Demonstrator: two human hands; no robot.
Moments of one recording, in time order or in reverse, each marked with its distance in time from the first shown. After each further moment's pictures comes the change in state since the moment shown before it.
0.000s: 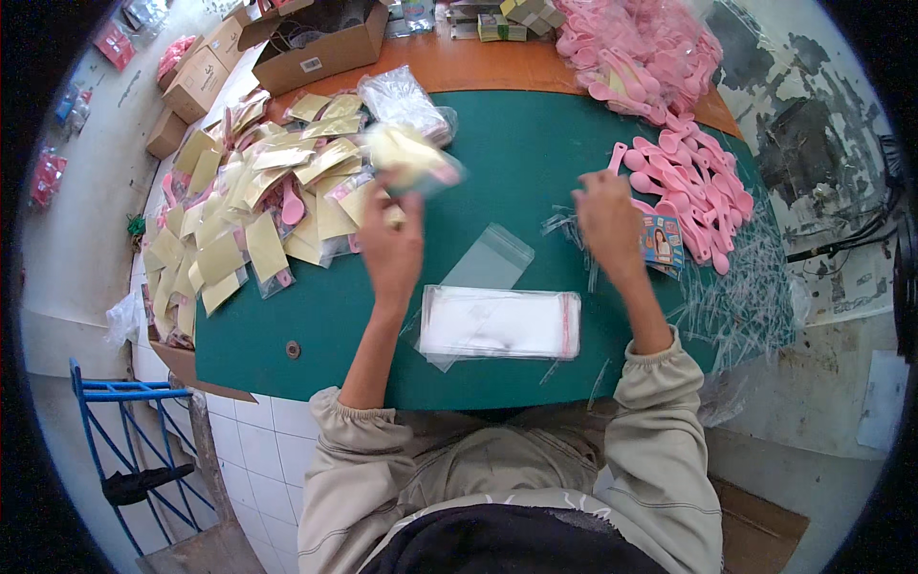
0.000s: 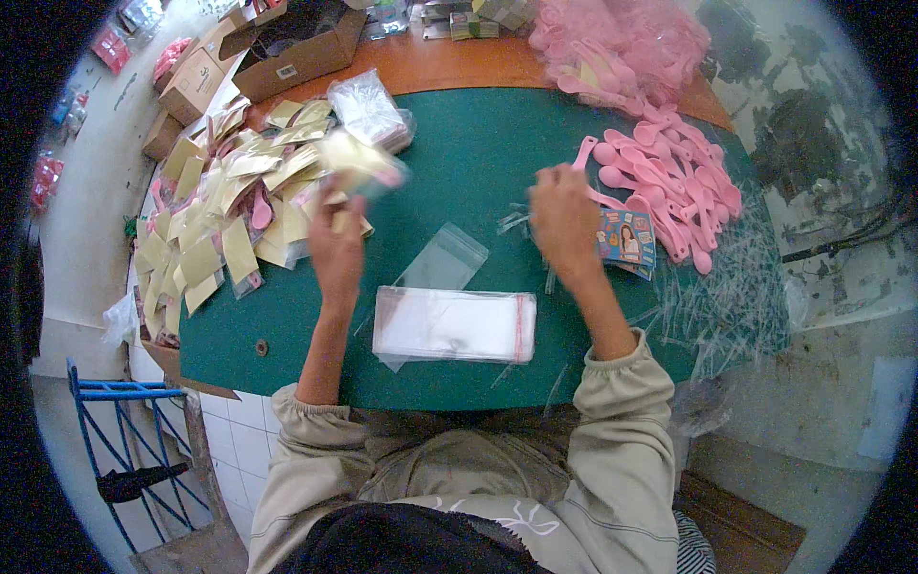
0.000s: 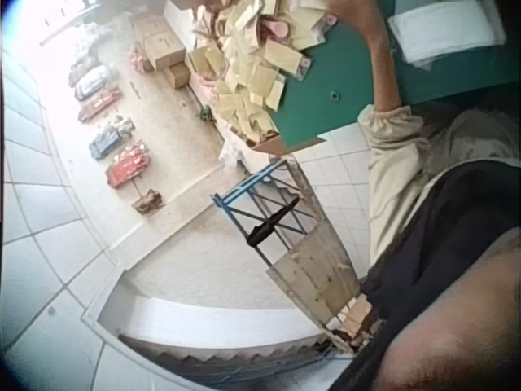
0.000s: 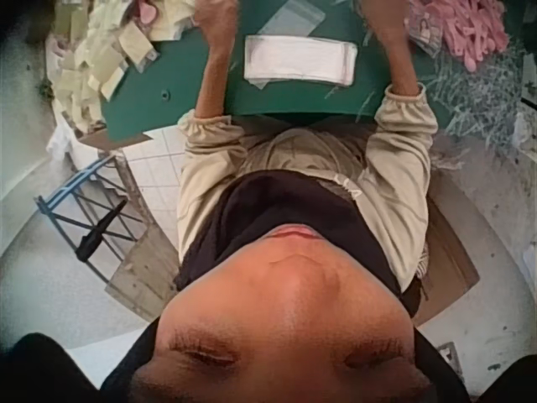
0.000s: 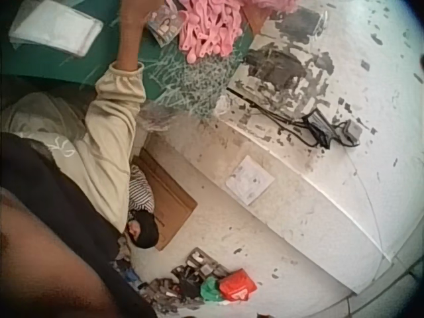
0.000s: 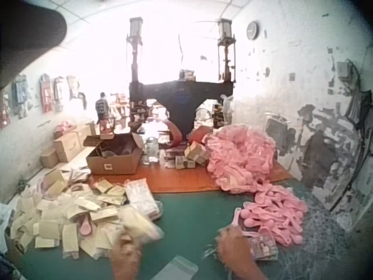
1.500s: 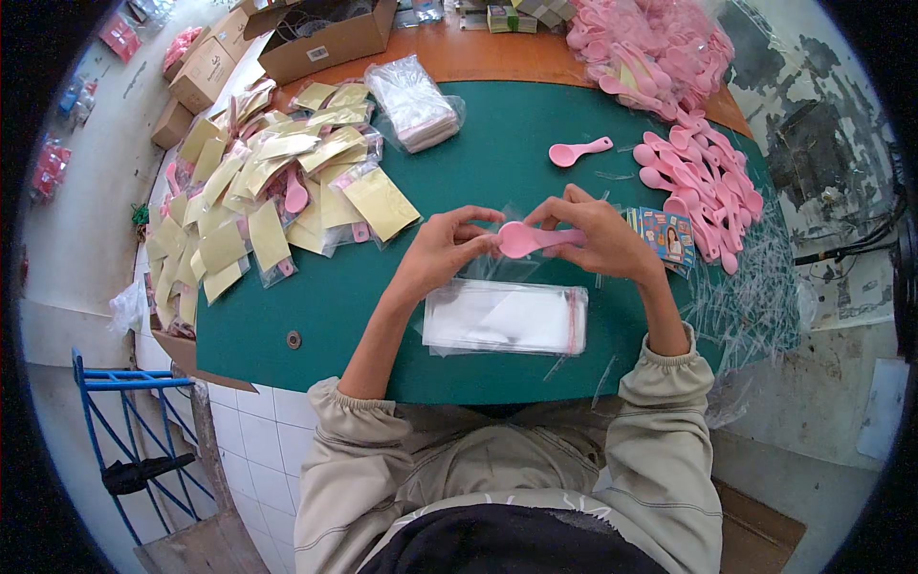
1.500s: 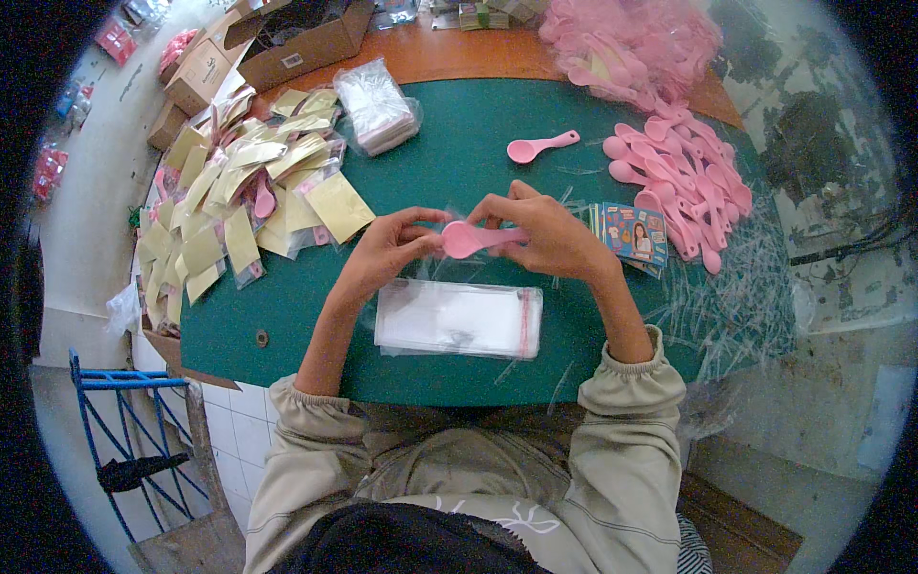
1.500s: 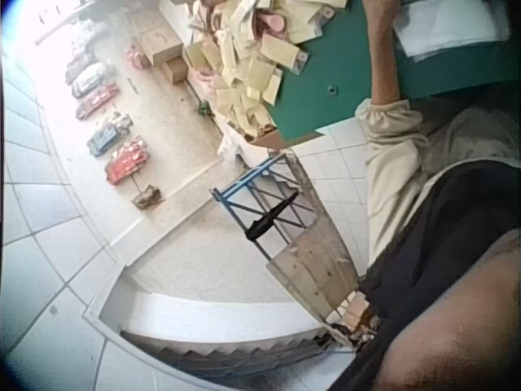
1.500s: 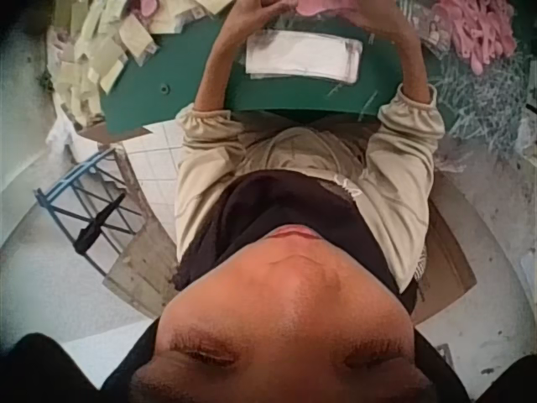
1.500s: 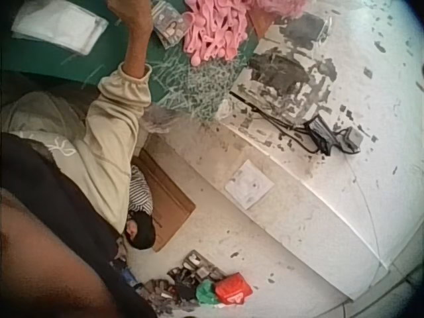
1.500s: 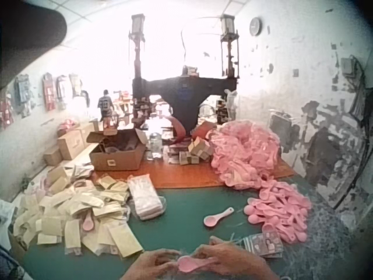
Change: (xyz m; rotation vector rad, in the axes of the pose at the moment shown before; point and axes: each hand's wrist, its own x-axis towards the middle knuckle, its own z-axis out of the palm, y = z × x) left_hand -0.004 -0.012 0.003 -0.055 -0.838 -0.181; right_hand 0.005 -0.021 -0.039 0.783 -0.549 -0.360
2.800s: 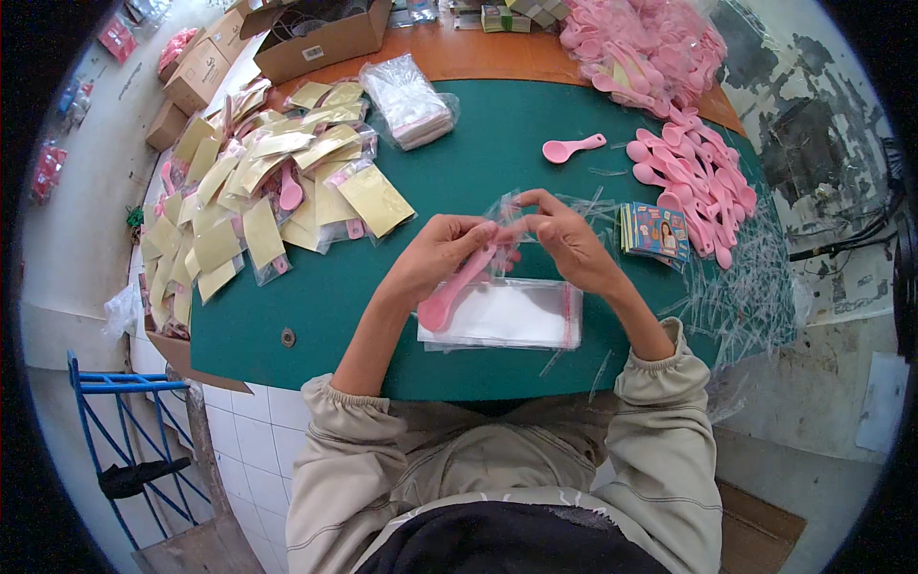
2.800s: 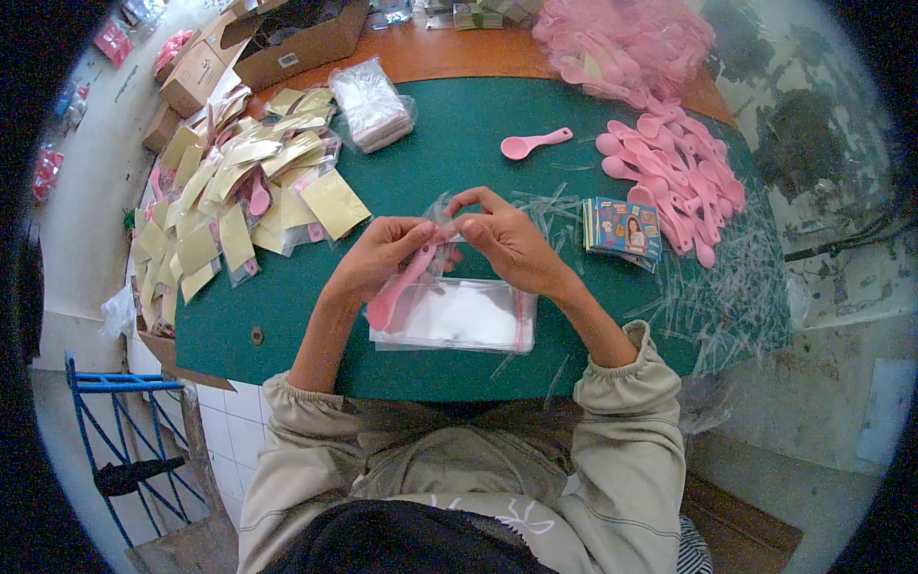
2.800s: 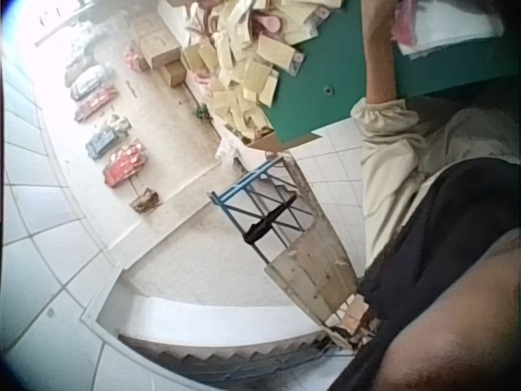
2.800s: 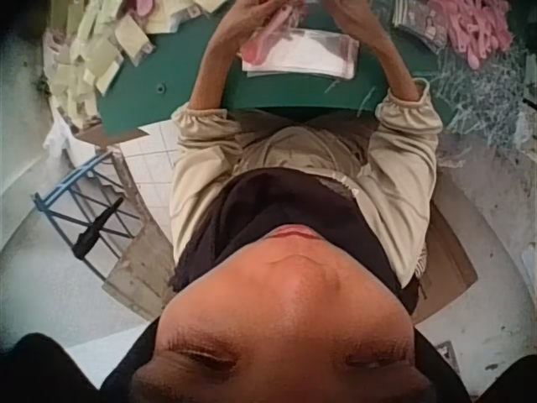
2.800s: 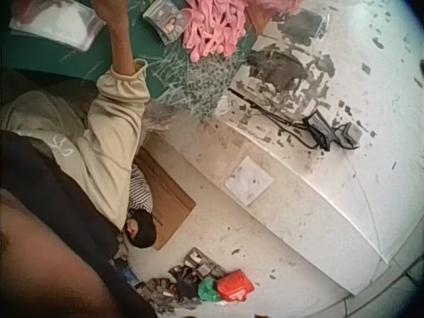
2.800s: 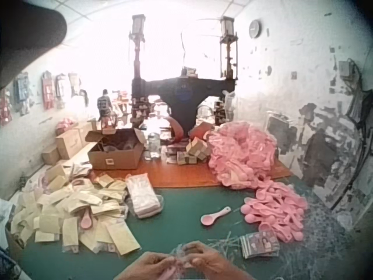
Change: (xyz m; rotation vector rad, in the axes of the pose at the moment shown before) left_hand -0.003 0.002 0.005 -0.288 -0.202 -0.043; right_hand 0.000 0.000 0.041 0.409 0.338 -0.184
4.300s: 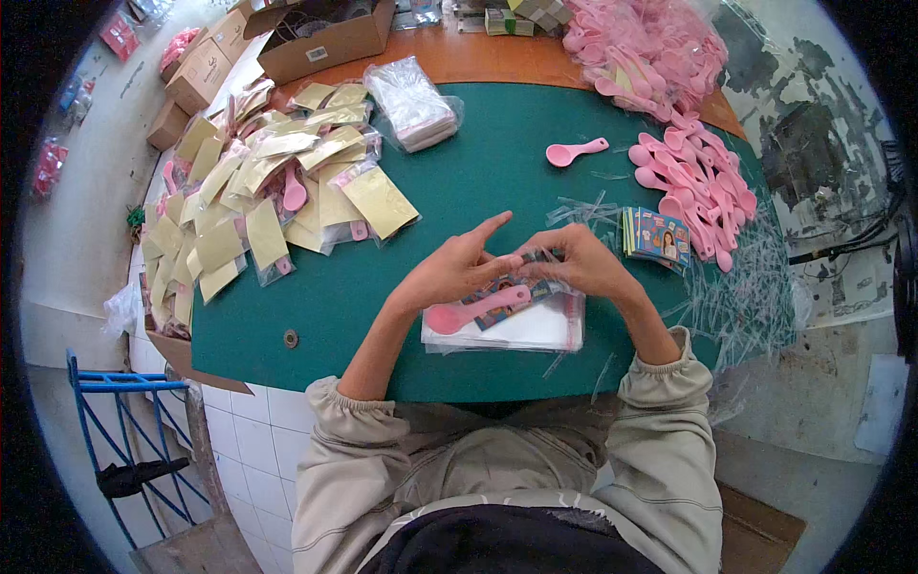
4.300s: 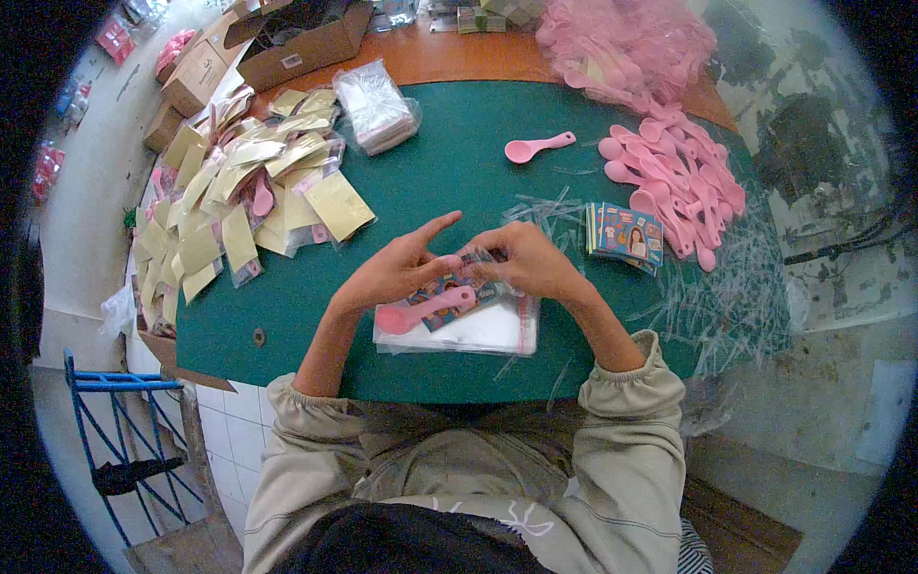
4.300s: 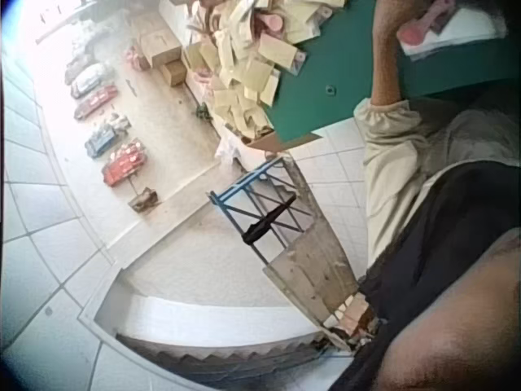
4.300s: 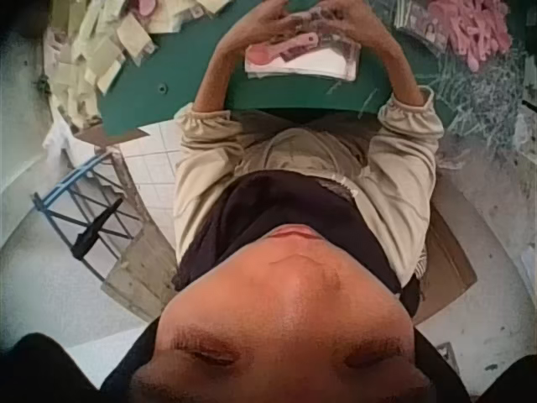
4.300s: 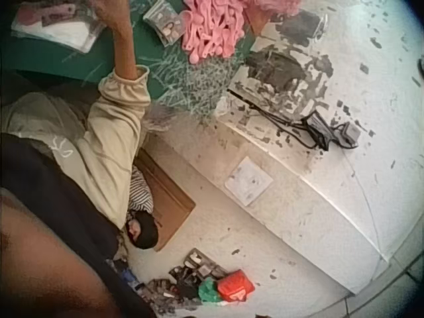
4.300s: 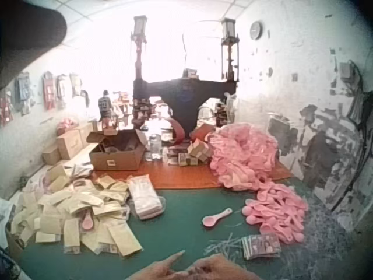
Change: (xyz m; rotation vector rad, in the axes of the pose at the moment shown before) left_hand -0.008 0.010 0.013 0.529 0.019 -0.078; right_hand -0.012 0.007 -0.009 0.068 -0.314 0.468
